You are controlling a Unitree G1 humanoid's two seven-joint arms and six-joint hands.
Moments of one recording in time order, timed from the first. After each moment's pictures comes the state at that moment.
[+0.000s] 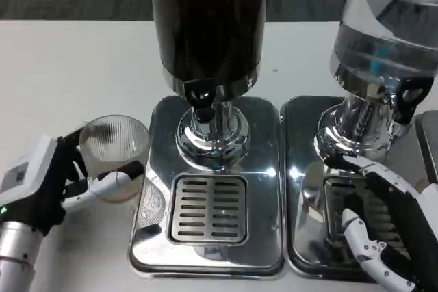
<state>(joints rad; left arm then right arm) -0.25 0.55 -0.18 0.95 0.54 -0.73 0.52 0.63 -0.24 0.07 -0.59 -0.55 -0.15 0.00</state>
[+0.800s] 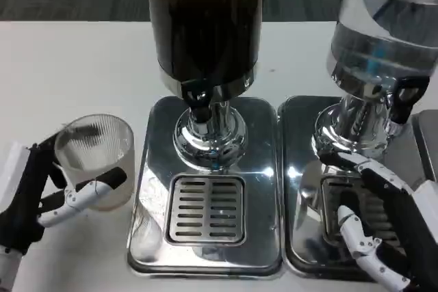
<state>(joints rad) 0.00 0.57 -0.04 0.60 0.43 -0.73 0.38 0.60 -0.24 0.08 -0.56 -0.52 -0.16 0.01</state>
